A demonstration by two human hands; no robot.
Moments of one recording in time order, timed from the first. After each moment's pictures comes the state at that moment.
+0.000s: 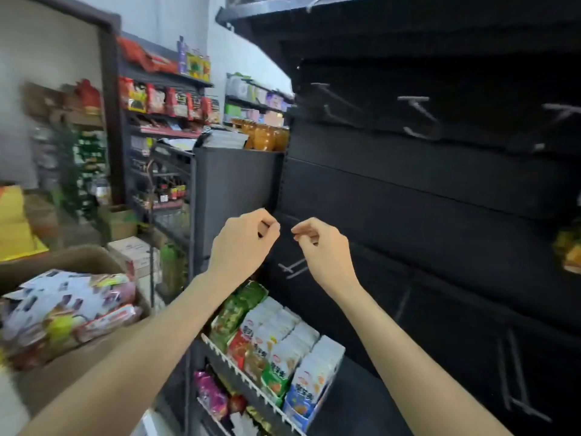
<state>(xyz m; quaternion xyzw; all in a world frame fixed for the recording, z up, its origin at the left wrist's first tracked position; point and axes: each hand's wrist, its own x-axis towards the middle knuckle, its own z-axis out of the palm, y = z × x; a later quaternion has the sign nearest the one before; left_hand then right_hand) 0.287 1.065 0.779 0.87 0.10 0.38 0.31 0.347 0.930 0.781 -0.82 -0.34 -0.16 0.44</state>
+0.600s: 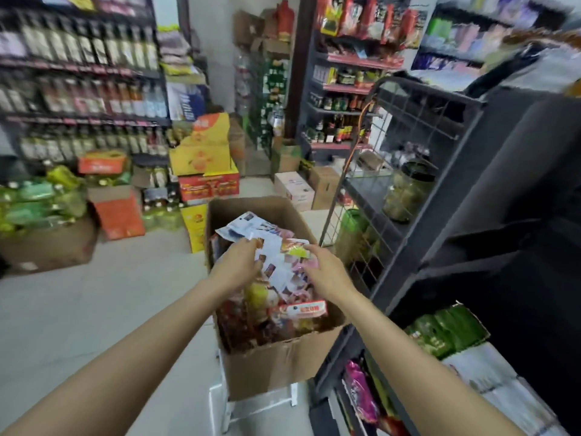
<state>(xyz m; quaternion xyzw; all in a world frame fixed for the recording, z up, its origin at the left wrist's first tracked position) 0.208 1.462 0.582 0.86 0.43 0.12 0.23 0.351 1.347 0.605 -0.80 -0.51 0.18 0.26</state>
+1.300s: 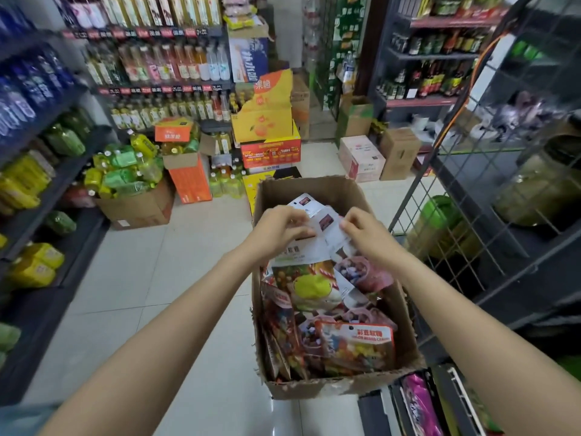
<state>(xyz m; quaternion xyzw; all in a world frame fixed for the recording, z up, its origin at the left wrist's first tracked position) 0.214 1.533 0.595 0.83 0.40 0.18 0.33 0.395 1.474 0.575 -0.73 -0.56 0.26 0.31</state>
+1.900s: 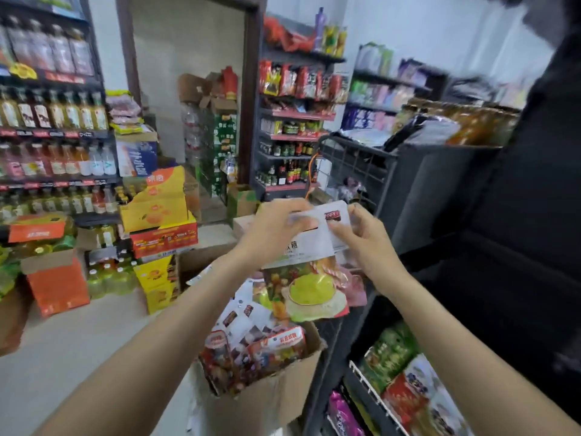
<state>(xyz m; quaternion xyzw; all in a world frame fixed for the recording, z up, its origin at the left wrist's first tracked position) 0.227 1.410 0.752 0.88 0.12 0.34 0.30 0.342 1.280 0.747 -0.65 -0.48 0.10 0.58</state>
